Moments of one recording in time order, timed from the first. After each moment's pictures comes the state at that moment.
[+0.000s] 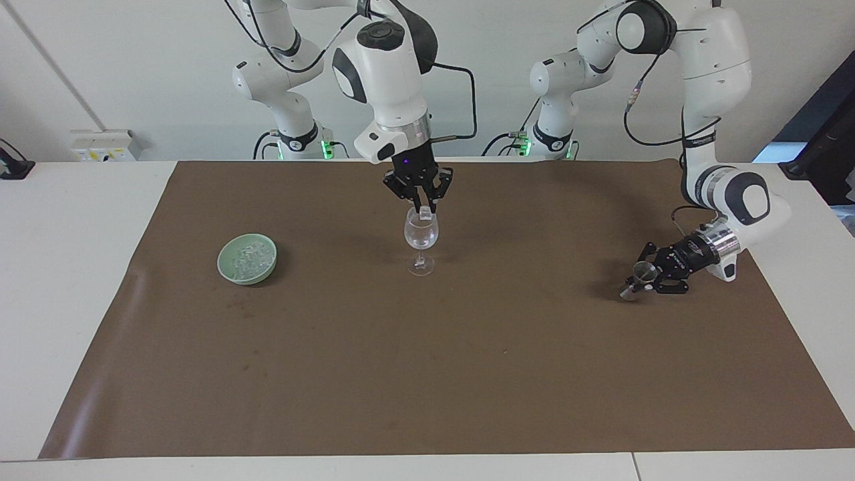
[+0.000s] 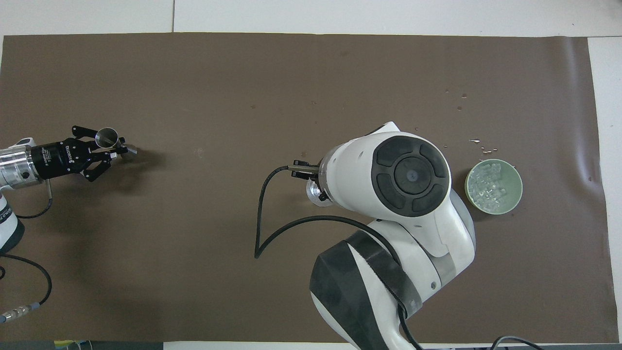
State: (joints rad) left arm 0.26 0.45 0.14 -1.97 -1.30 1.73 -0.74; right arm 0.62 0.08 -0.03 -1.80 0.10 2.09 0.76
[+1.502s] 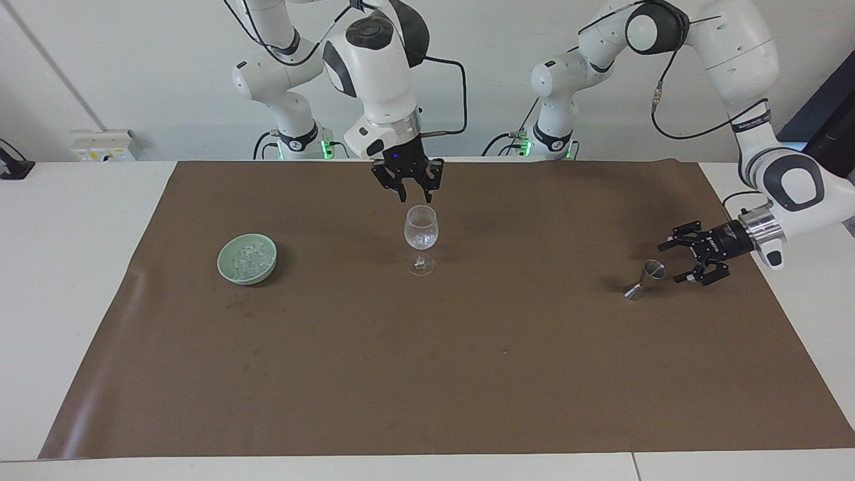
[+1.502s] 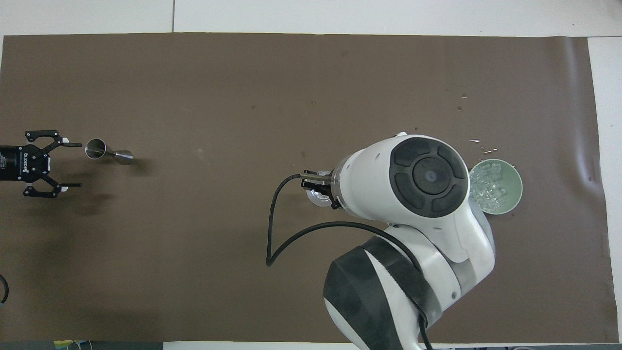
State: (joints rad) left arm 0.33 0.43 0.13 -1.72 -0.73 1.63 -0.62; right arm 0.59 0.02 -0.04 -1.80 0.14 1.98 0.76
